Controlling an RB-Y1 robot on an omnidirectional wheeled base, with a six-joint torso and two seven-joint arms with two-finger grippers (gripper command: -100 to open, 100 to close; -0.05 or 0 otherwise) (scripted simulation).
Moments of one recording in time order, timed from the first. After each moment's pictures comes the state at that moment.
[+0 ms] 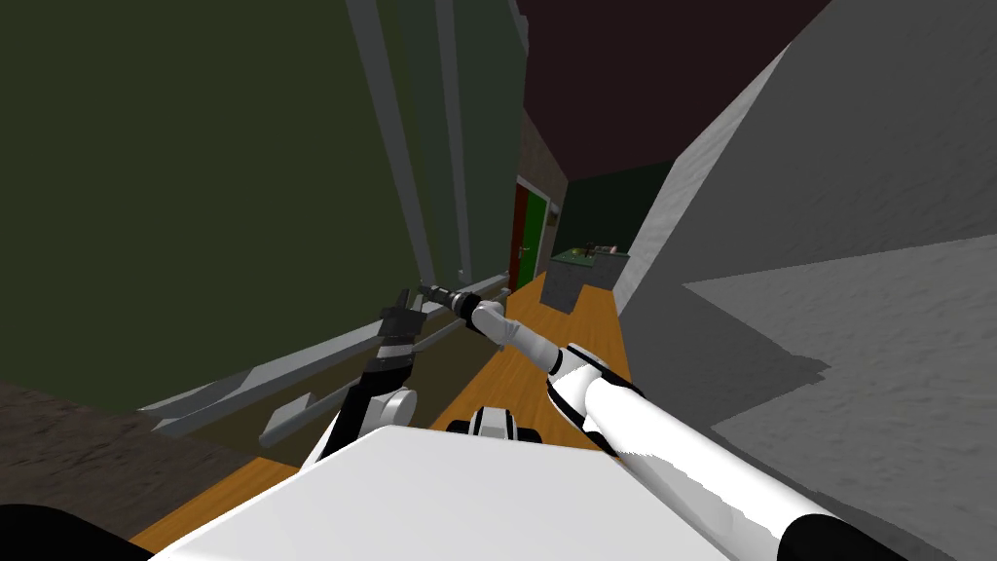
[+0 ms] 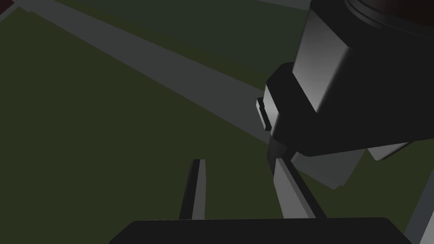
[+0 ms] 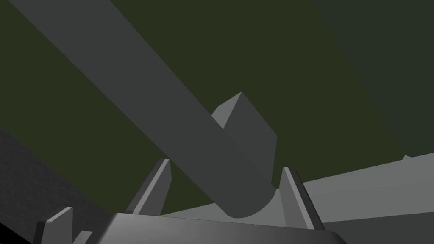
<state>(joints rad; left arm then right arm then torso) 0.48 0.00 -0.03 -2.30 0.09 -0.39 0.16 -0.95 -0.09 0.78 -1.37 1.88 -0.25 1.30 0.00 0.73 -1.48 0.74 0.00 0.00</state>
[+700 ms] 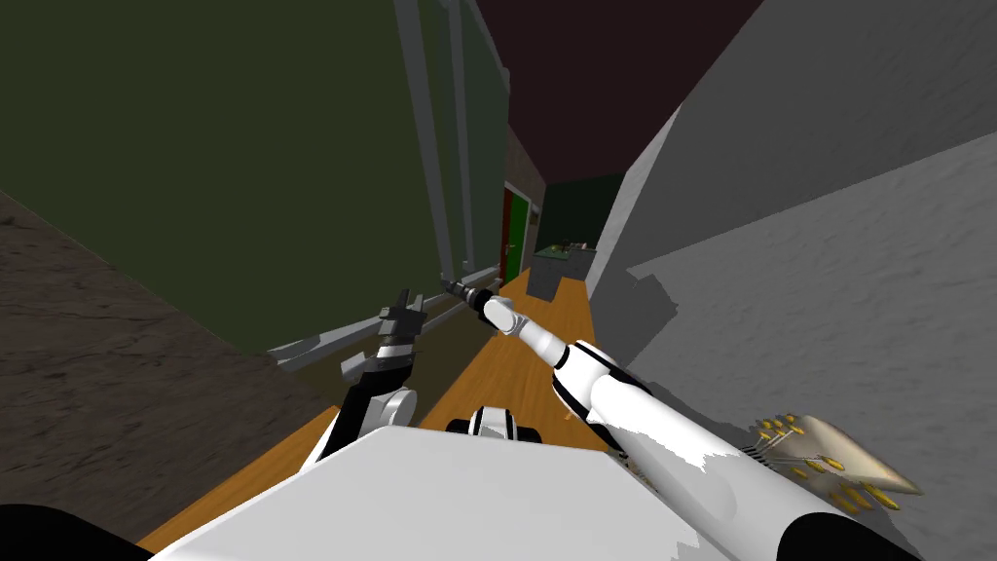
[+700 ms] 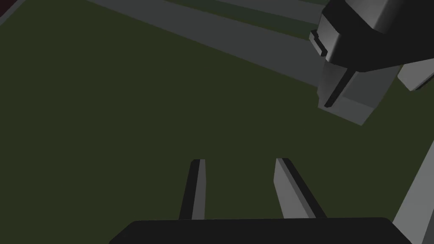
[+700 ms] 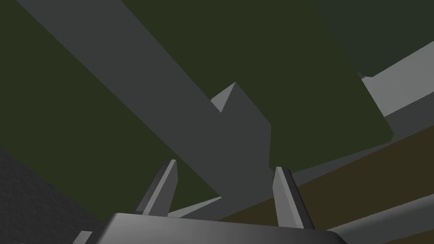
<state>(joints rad) 0.48 0.00 -0.03 -2.30 0.09 -0.39 0.16 -0.96 -0.15 0.71 -1.30 1.88 -0.24 1.30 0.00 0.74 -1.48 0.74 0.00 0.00</state>
